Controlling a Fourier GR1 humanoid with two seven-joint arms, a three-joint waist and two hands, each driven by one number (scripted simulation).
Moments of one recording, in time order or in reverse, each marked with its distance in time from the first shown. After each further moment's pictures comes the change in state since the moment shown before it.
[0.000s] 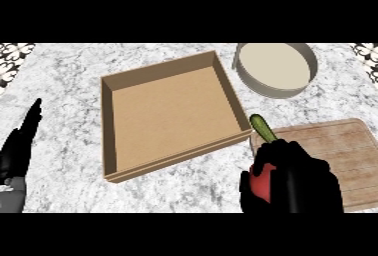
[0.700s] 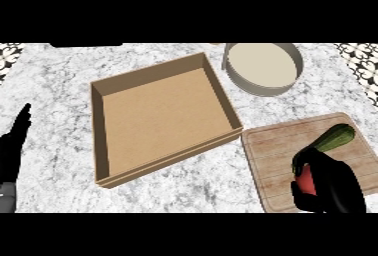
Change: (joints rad) left arm 0.031 0.025 0.025 0.010 0.020 0.013 0.001; right arm 0.261 -0.127 -0.507 0.374 -0.298 -0.169 -0.562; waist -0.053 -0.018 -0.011
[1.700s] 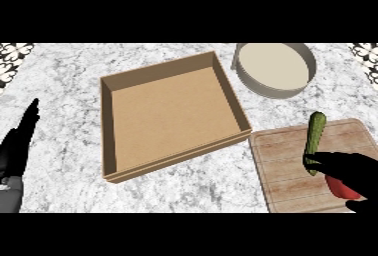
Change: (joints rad) left arm -0.039 0.005 -0.032 0.034 0.022 -0.004 -0.030; right arm -0.135 -0.588 0.088 0.263 -0.180 0.253 -0.767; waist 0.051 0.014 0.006
